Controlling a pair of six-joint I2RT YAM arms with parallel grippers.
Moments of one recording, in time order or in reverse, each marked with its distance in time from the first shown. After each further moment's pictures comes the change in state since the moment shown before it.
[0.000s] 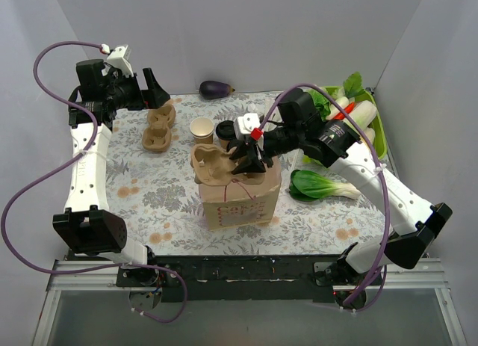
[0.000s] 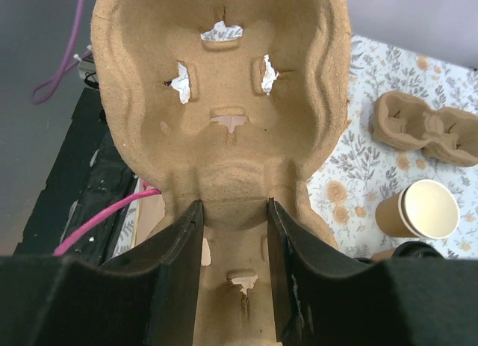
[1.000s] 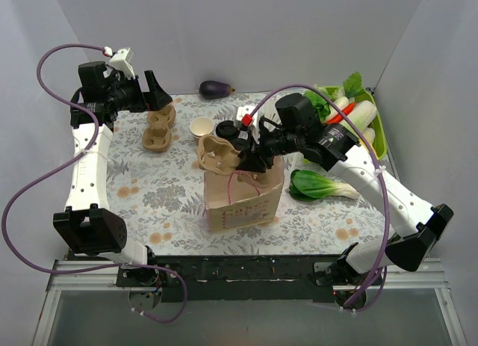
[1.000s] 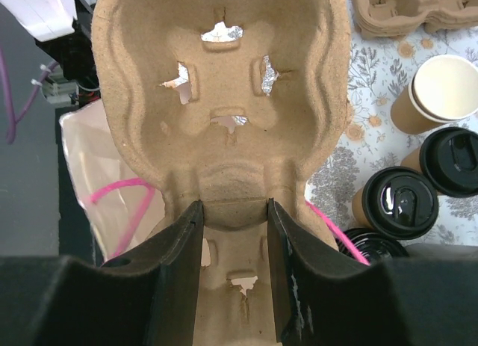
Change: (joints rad) left arm 0.000 0.000 -0.030 0.014 0.034 -0.003; right arm 0.000 -0.017 -0.055 -0.002 0.259 0.281
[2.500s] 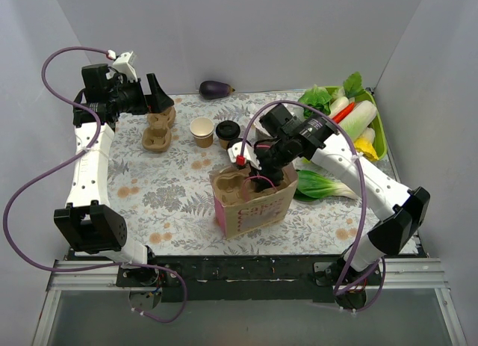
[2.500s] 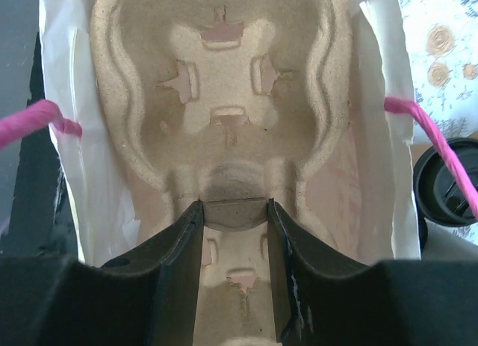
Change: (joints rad) left arm 0.000 0.015 -0.021 0.000 0.019 0.002; right arm 0.002 0.146 0.080 -0.473 -0.014 -0.579
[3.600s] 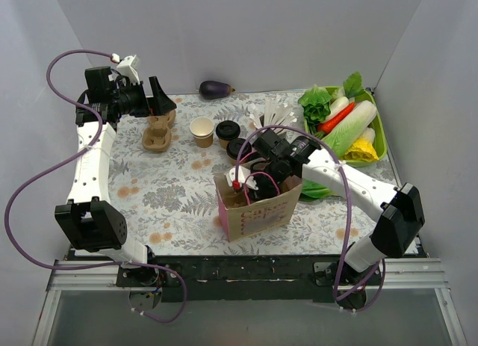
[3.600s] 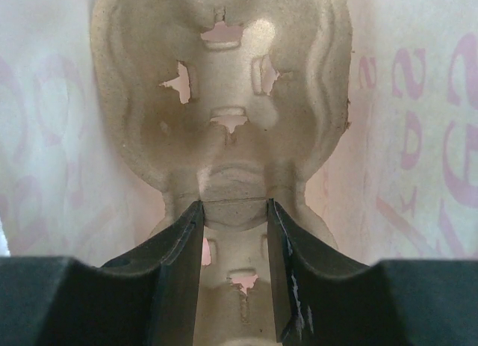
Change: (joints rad) left arm 0.002 0.015 -0.029 0.003 0.049 0.003; right arm 0.056 -0.024 -0.295 0.155 0.121 -0.031
